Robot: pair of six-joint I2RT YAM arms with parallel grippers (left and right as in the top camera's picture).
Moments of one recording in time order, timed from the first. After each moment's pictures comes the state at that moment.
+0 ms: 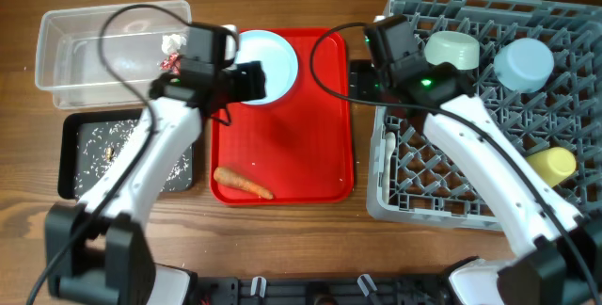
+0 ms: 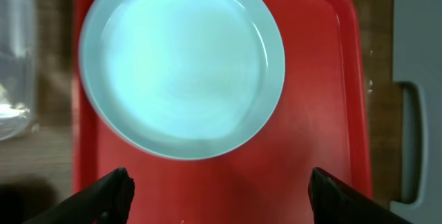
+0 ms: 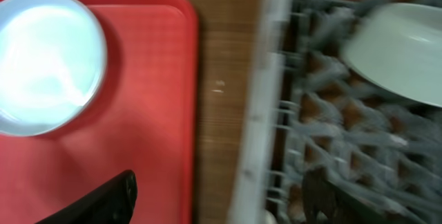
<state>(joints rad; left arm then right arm) -0.27 1.62 1.17 -0.52 0.09 -0.32 0.43 1.55 1.33 -0.78 0.22 0.34</state>
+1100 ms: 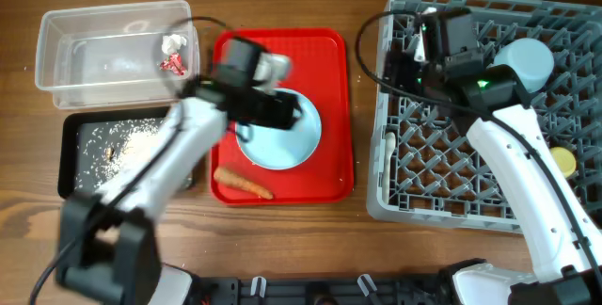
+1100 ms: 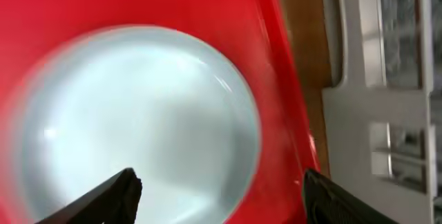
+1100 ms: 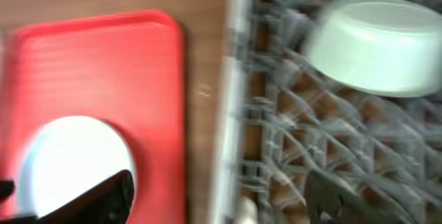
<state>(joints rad) -0.37 1.64 1.18 -0.67 0.36 -0.19 0.27 1.45 1.33 -0.81 0.03 0.30</state>
